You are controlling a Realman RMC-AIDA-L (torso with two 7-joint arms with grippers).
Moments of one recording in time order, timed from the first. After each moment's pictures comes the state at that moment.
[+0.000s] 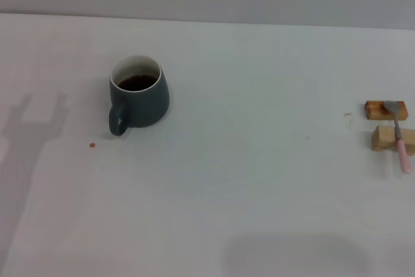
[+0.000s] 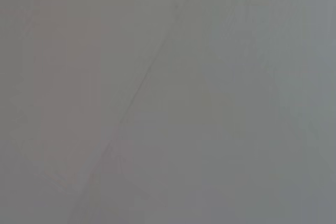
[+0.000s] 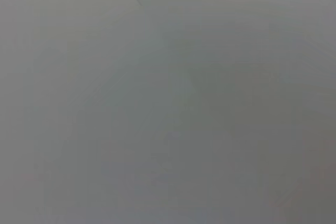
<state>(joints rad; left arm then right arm) -0.25 -2.07 -1.19 -0.21 2.62 1.51 -0.63 0.27 2.08 0.20 0.08 -1.04 -1.53 0.58</state>
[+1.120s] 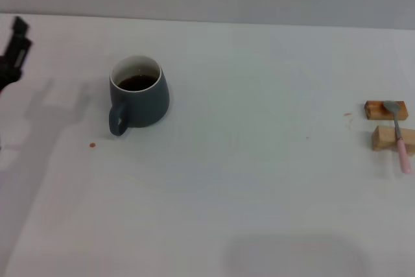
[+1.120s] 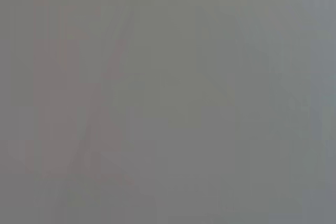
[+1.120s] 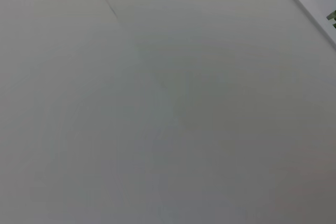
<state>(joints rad) -0.34 -2.05 -1.18 -0.19 2.67 1.37 -0.47 0.23 2.08 0.24 0.07 -1.04 -1.54 0.58</state>
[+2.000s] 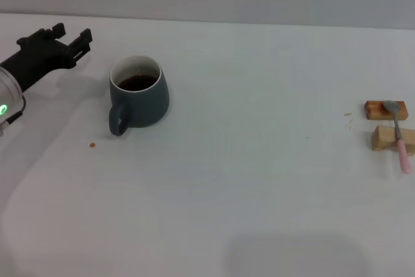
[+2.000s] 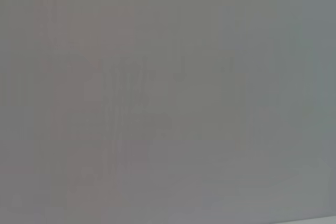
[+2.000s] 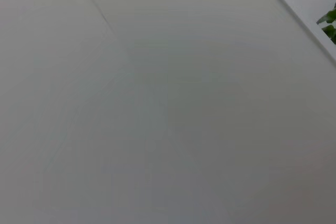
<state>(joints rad) -0.60 -1.87 -1.00 -0.19 2.89 0.85 -0.69 0.20 2.08 0.24 0.07 -1.04 -1.56 0.60</state>
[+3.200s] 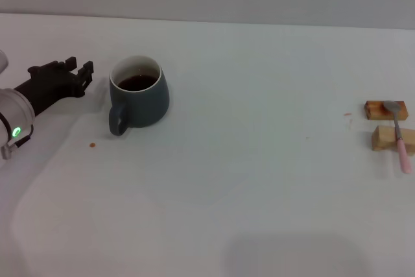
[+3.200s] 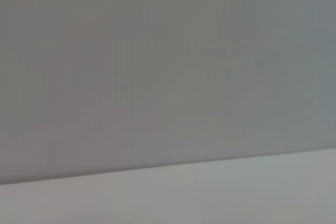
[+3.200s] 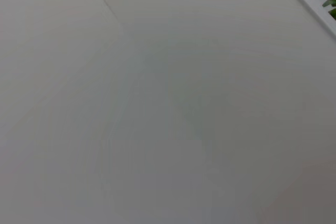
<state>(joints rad) -0.61 -1.92 -0.96 -0.14 2.89 0.75 -0.67 0.20 2.08 0.21 0.10 -1.05 -1.56 0.61</state>
